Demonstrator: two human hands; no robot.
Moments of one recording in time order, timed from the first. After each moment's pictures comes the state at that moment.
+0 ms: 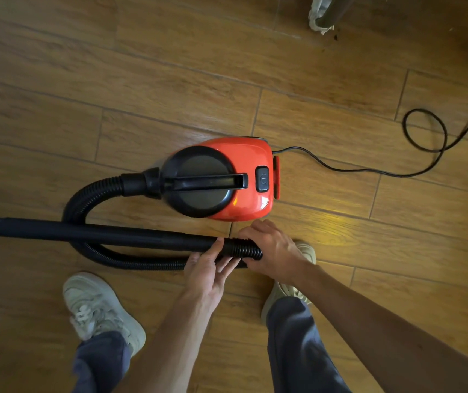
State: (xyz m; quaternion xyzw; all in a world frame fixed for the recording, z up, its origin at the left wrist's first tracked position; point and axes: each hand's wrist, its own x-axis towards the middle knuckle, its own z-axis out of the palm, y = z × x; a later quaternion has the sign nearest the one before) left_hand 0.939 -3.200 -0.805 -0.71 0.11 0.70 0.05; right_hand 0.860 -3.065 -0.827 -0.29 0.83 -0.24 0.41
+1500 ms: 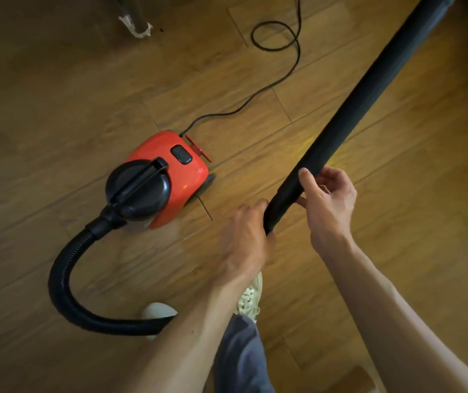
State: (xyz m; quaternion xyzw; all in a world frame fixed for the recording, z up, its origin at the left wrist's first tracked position) left_hand 0.965 -3.128 -0.678 0.11 0.90 0.29 0.31; right_hand 0.974 -2.999 -0.668 0.50 0.64 -0.57 -0.10
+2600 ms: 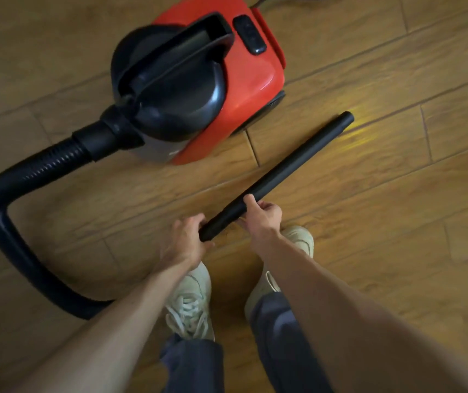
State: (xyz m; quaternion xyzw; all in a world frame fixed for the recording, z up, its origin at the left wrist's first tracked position) left_hand 1.048 -3.345 -0.925 -0.06 0.86 0.19 0.46; right_hand 1.053 -3.194 -0.960 0.65 0.48 -0.56 0.20
